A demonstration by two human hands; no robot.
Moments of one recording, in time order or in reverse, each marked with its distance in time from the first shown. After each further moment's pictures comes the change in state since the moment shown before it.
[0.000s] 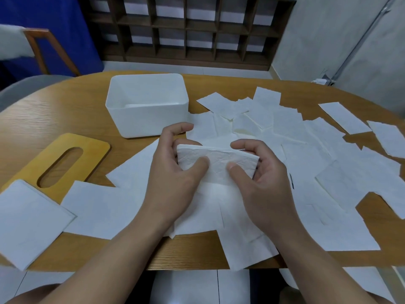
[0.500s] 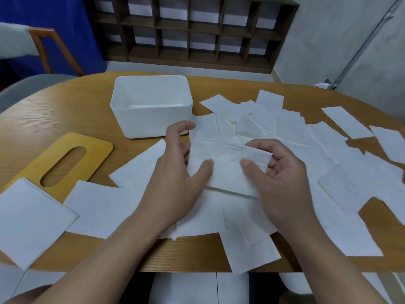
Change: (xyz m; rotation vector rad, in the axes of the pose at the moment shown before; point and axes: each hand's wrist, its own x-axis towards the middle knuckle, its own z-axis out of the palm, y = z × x) left_hand 0.002 0.002 -0.010 0.236 -0.137 0.036; right_hand 0.007 -0.008 -0.017 -0.010 0.042 0.010
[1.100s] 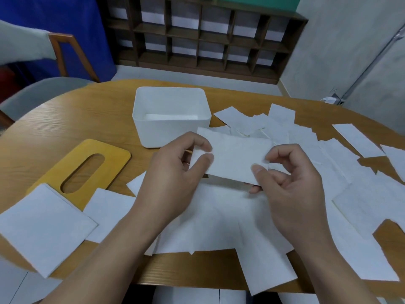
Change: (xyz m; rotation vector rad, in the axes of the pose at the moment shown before) left_hand 0.017 0.002 -0.040 0.106 0.088 0.120; right_hand 0.005 -0.020 0.018 -0.048 0.060 -0.018
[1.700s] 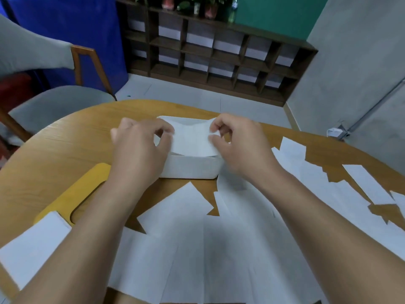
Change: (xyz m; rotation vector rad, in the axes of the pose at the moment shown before) left_hand 0.101 -0.034 -0.080 0.467 0.302 -0.088; right_hand 0.152 -0.065 0.113 -0.670 -0.277 -0.397
